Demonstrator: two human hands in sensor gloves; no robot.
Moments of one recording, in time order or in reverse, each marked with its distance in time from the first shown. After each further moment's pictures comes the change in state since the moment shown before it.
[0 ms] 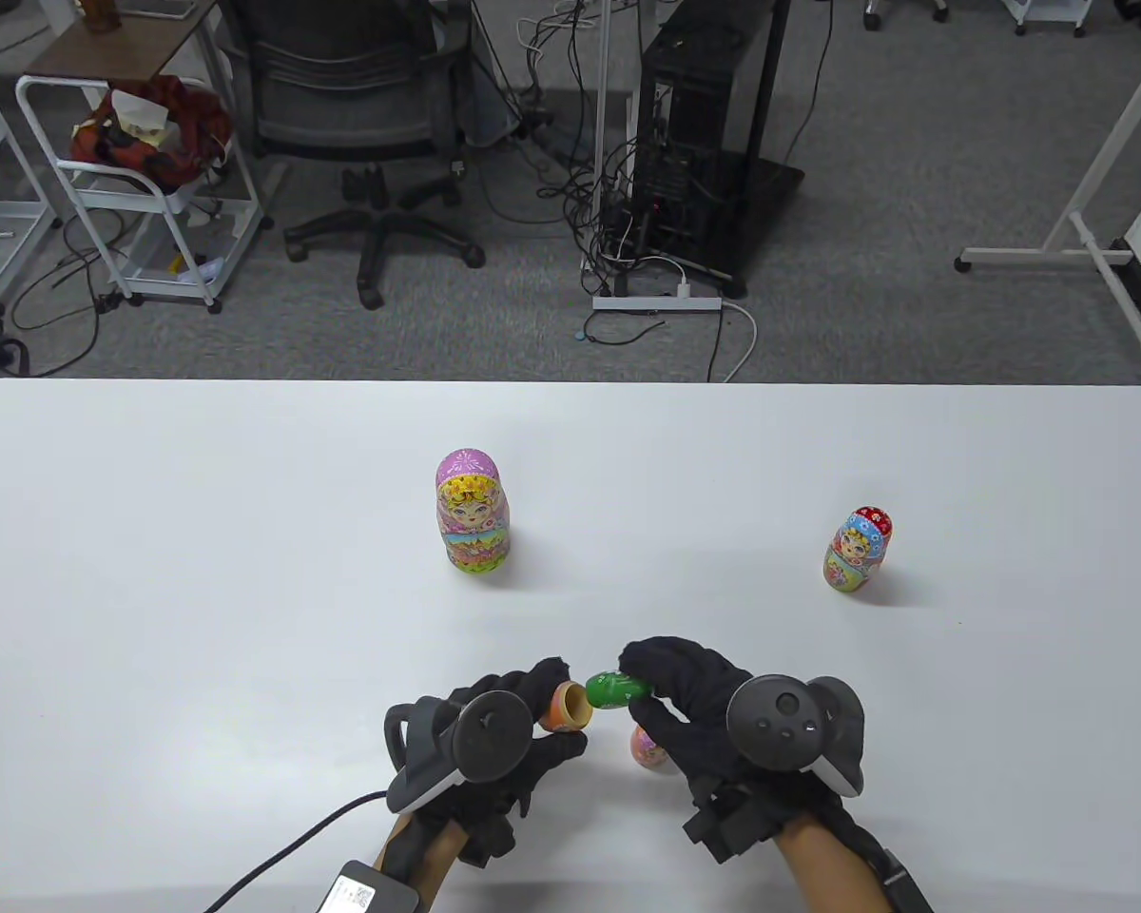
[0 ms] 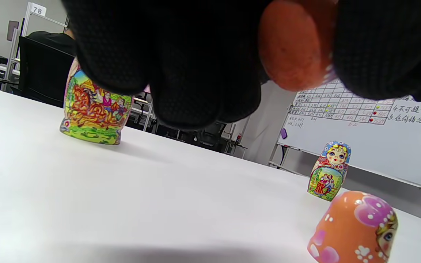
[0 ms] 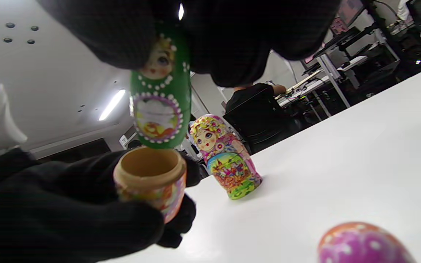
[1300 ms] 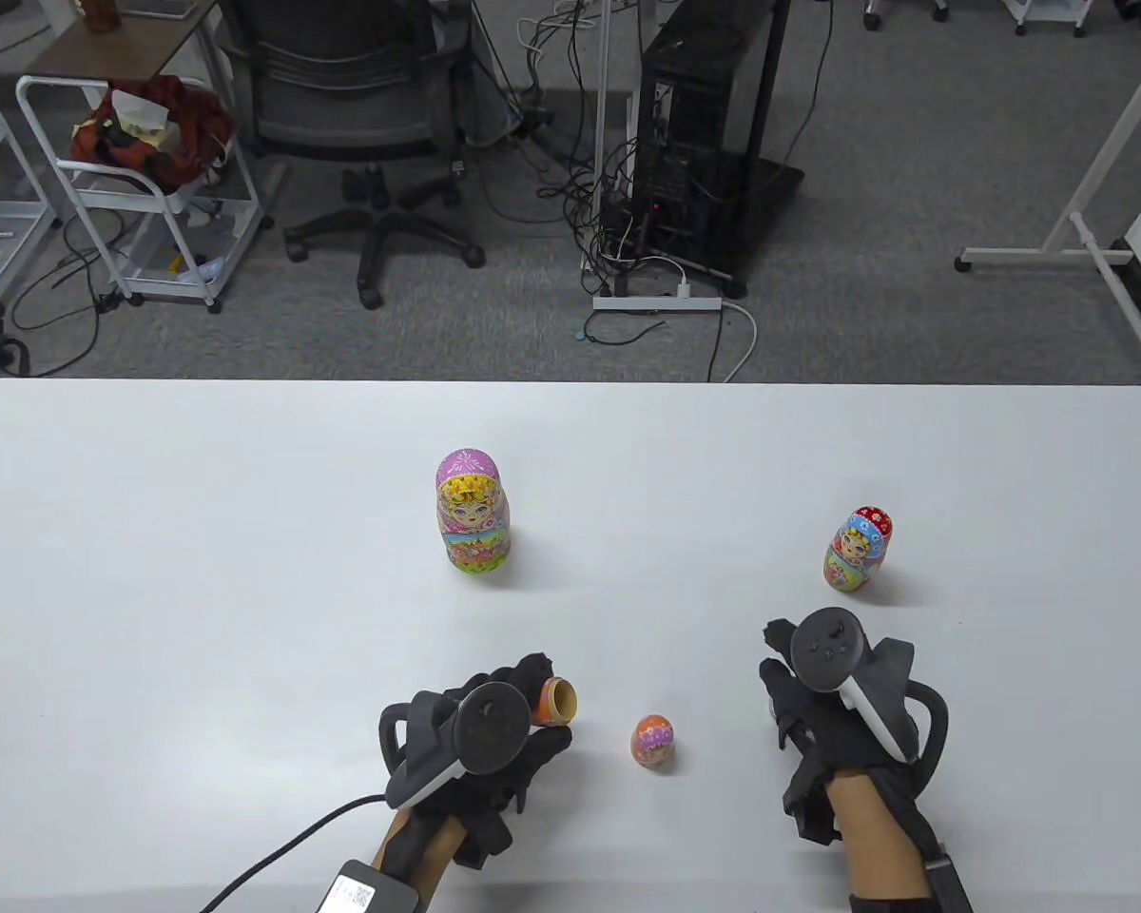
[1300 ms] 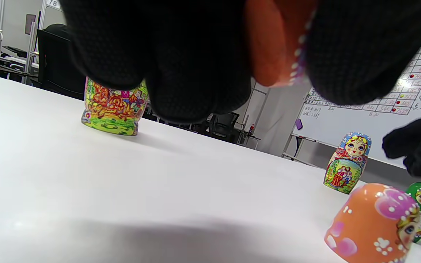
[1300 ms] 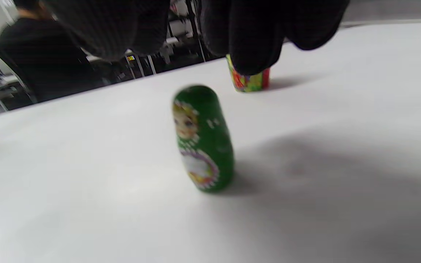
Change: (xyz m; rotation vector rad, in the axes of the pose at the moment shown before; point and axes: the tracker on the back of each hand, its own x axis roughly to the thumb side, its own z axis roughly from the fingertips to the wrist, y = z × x) left_hand -0.006 -0.002 -0.002 -0.053 0.064 -0.011; right_hand -0.102 -0.035 0.011 0.184 0.816 0.416
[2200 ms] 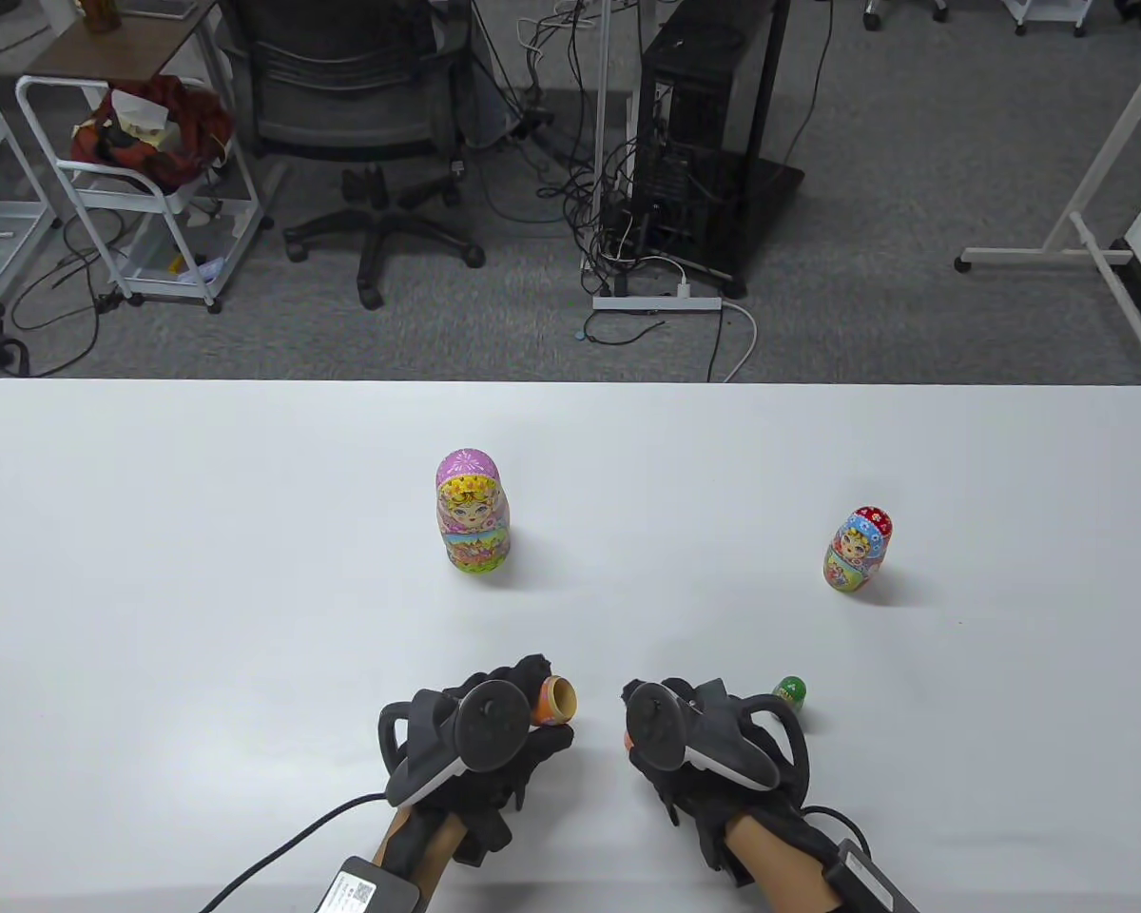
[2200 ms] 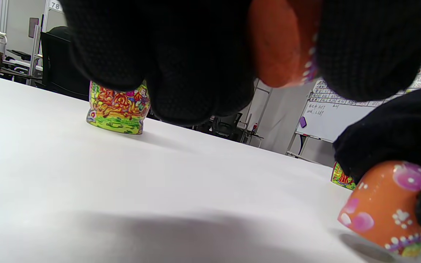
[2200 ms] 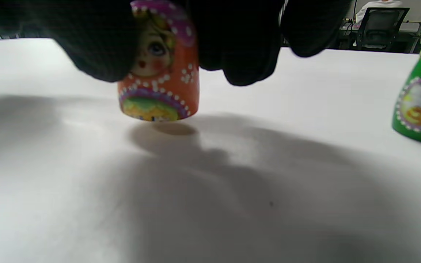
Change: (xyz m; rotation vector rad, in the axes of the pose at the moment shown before) left_hand -0.002 -0.003 -0.002 -0.002 0.010 -0.022; right_hand 0.105 0.066 0.048 0.037 -0.523 0.300
